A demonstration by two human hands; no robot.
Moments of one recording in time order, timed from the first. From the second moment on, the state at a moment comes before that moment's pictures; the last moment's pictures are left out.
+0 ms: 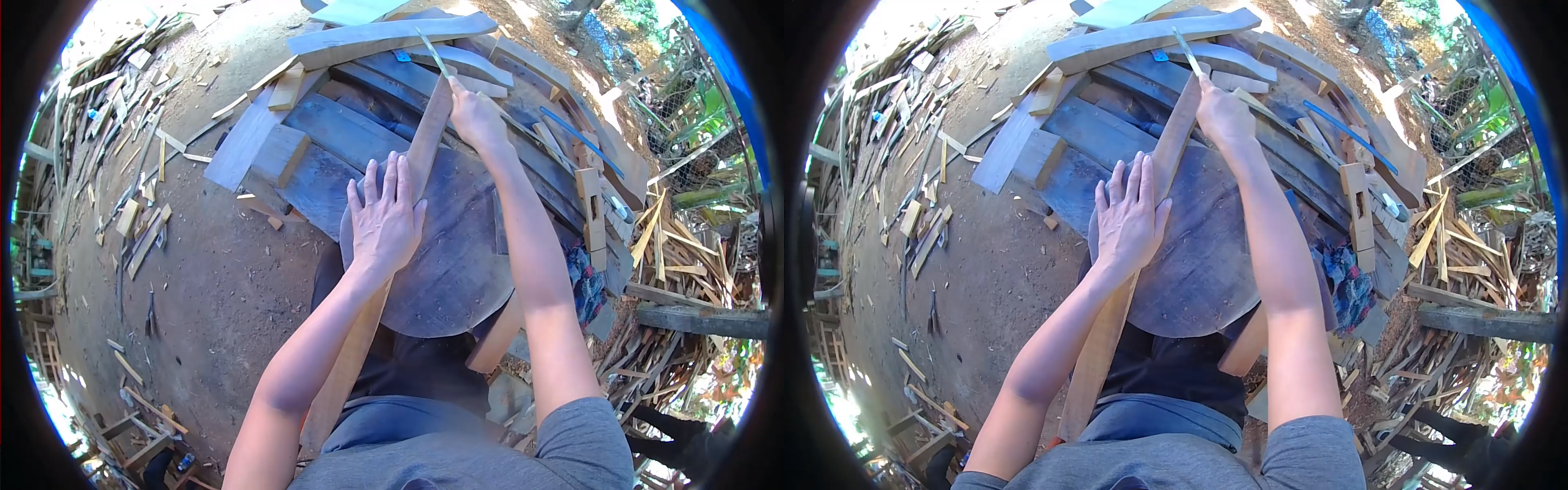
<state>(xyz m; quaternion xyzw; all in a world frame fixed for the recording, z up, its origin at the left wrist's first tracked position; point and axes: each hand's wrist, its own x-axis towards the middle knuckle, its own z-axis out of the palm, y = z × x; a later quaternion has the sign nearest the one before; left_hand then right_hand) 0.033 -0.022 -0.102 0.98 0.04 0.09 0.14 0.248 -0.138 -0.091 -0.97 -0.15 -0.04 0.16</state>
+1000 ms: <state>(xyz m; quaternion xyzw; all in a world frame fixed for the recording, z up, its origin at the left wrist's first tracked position) 0.033 -0.023 -0.102 0.98 0.04 0.10 0.15 0.246 -0.131 -0.075 -0.98 -0.12 -0.01 0.15</state>
